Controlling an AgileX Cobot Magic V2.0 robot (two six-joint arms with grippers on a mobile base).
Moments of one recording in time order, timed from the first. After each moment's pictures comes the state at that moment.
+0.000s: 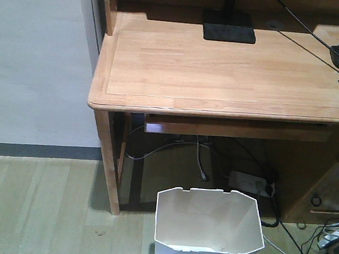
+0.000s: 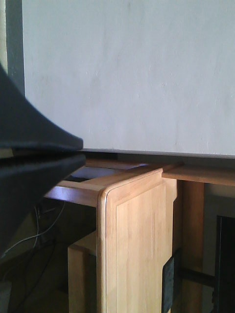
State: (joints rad) left arm 0.01 -0.01 0.03 -0.04 0.27 -0.04; right arm 0.01 -0.01 0.03 -0.04 0.07 -0.04
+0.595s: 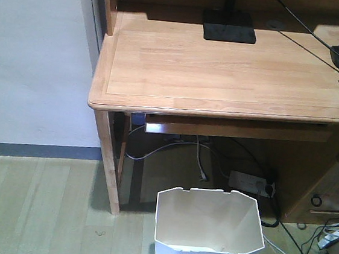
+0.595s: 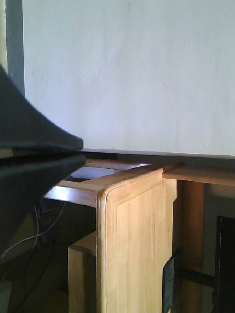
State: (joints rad) left arm 0.01 -0.01 0.03 -0.04 0.27 -0.04; right arm 0.01 -0.01 0.01 -0.04 -0.10 -0.07
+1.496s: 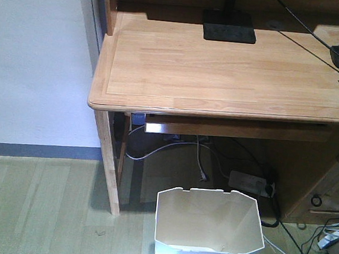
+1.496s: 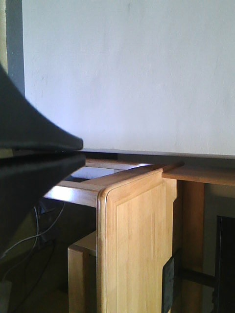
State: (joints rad) left arm 0.01 -0.01 0.03 -0.04 0.27 -0.04; right arm 0.01 0.49 -0.45 -0.03 0.35 -0.04
